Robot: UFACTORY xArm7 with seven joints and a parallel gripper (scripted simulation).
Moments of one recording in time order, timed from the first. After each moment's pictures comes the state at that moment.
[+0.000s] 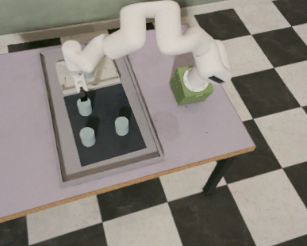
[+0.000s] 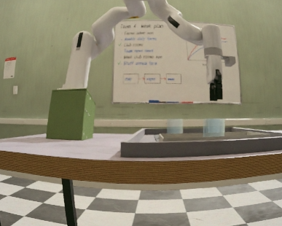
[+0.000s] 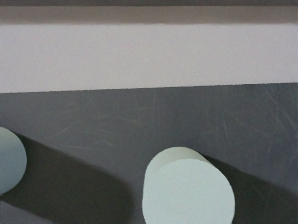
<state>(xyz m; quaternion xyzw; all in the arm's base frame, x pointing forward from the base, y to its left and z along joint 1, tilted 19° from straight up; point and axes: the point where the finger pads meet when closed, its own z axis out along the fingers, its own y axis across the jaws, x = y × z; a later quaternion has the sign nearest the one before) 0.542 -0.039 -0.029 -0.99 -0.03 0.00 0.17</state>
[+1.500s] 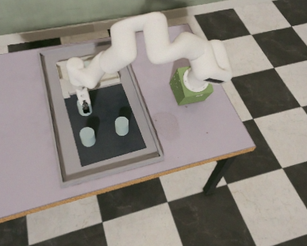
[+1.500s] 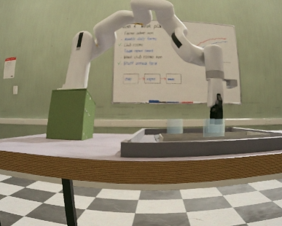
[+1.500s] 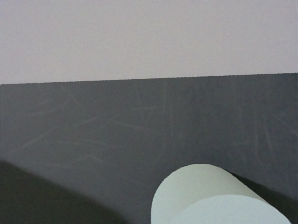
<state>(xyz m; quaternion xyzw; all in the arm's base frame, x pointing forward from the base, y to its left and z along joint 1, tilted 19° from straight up) 0.541 -0.005 -0.109 -0.99 -0.03 0.00 0.17</state>
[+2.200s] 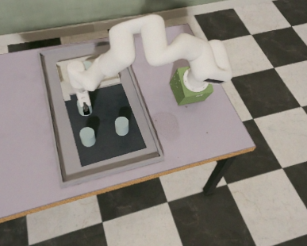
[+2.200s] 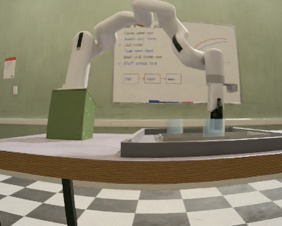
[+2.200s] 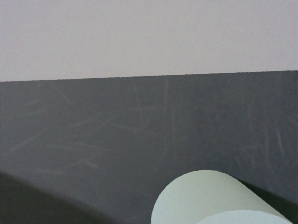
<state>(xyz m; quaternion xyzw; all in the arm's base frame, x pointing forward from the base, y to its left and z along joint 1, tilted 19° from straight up) 0.542 0.000 -0.125 -0.99 -0.03 0.00 0.17</state>
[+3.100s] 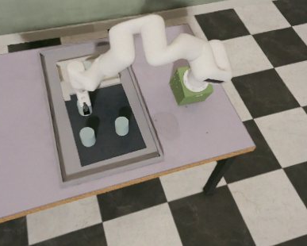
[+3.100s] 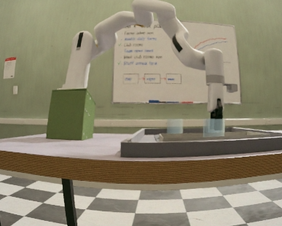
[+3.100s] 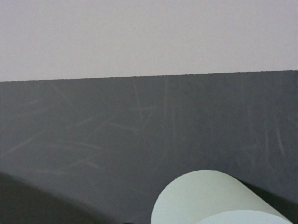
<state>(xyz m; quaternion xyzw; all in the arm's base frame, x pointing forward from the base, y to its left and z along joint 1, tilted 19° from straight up) 0.542 0.000 -0.125 -0.99 -0.03 0.00 0.17</state>
